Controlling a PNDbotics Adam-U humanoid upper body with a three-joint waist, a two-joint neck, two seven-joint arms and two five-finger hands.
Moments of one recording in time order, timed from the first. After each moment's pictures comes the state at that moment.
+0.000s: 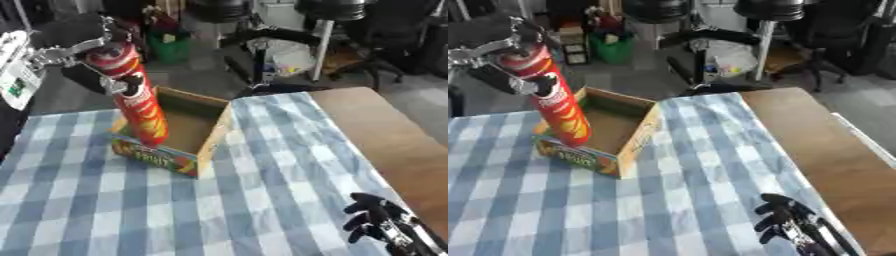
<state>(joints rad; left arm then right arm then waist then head) -1.04 0.65 -0.18 -0.98 -0.81 -0.76 -0.20 0.01 -0.18 0.09 -1.76 -0.13 -0.09 0.37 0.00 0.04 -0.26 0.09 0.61</state>
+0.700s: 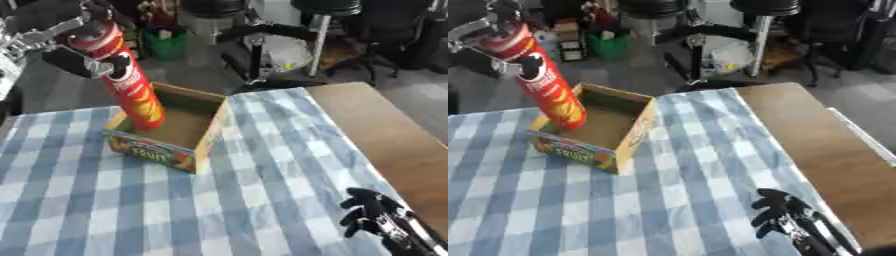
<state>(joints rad) -1.04 0.68 -0.16 -0.98 -0.73 -0.73 -0.19 0.00 -0.18 0.09 -1.76 -0.13 -0.08 0.37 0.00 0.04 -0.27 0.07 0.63</state>
